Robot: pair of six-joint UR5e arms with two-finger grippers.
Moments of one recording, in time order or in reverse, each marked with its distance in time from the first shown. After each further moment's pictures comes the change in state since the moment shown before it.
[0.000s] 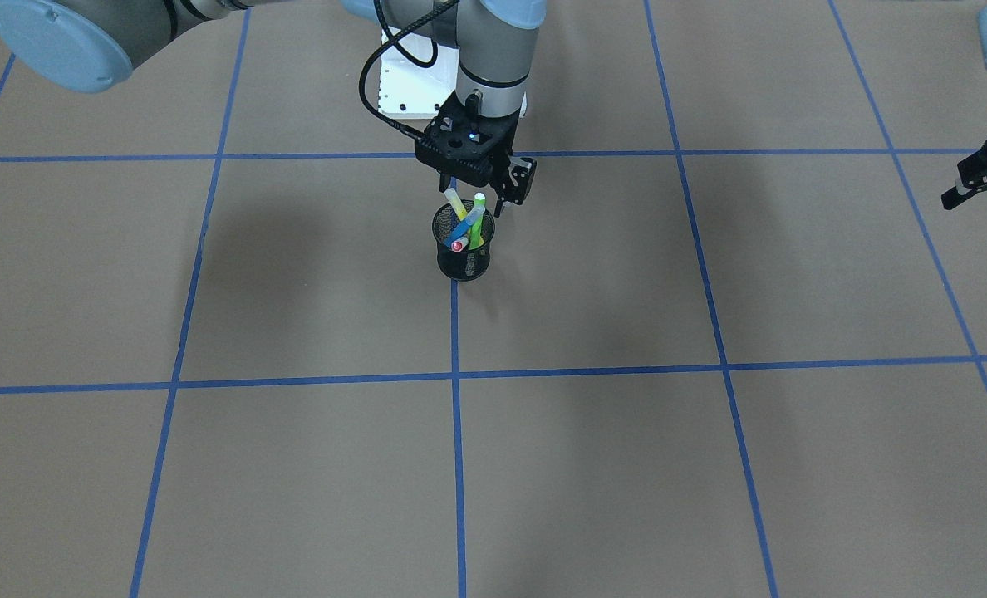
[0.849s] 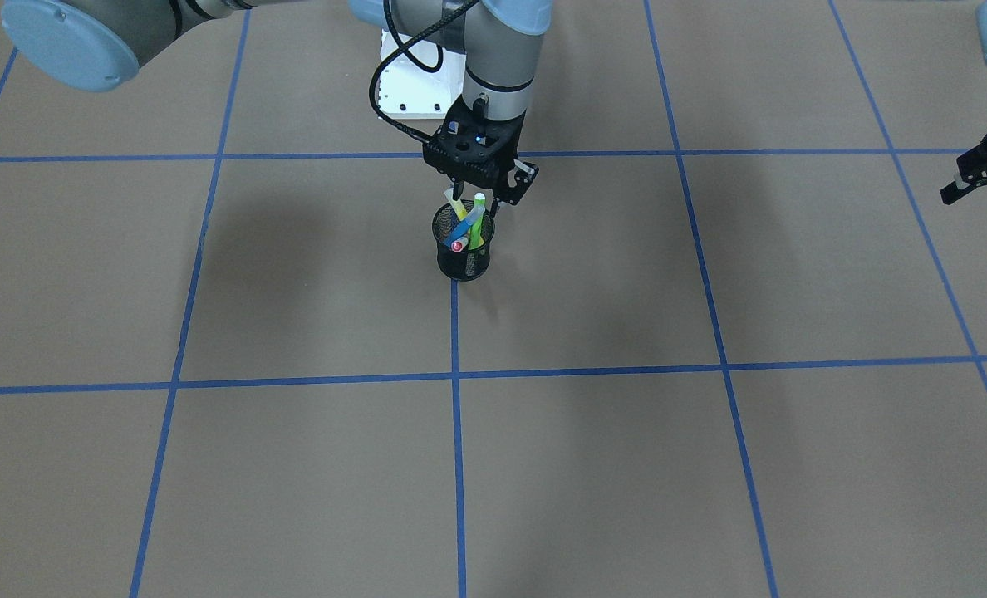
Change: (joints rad) left arm 0.000 0.023 -0.021 0.000 0.000 0.000; right arm -0.007 0.002 -0.028 0.048 -0.009 0.000
